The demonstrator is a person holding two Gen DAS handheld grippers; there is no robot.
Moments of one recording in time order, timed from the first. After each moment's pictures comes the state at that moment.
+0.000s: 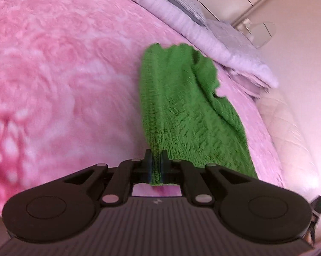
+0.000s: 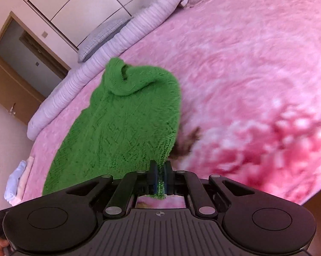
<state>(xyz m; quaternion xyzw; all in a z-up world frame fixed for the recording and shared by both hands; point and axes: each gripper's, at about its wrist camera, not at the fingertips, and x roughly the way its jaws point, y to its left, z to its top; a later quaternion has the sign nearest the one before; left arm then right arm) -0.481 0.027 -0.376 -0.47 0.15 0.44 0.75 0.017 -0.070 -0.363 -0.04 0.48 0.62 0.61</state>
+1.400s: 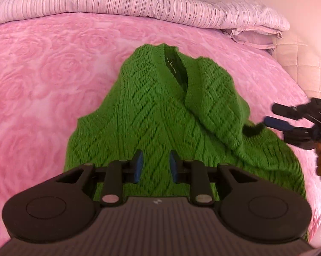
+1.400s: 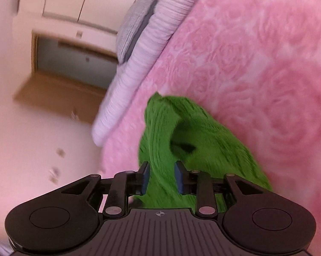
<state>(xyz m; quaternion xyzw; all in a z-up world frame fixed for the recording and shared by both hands) -0.310 0.255 -0.378 -0.34 0.30 0.43 0.78 0.069 0.234 -0.400 0.08 0.63 0.68 0.37</state>
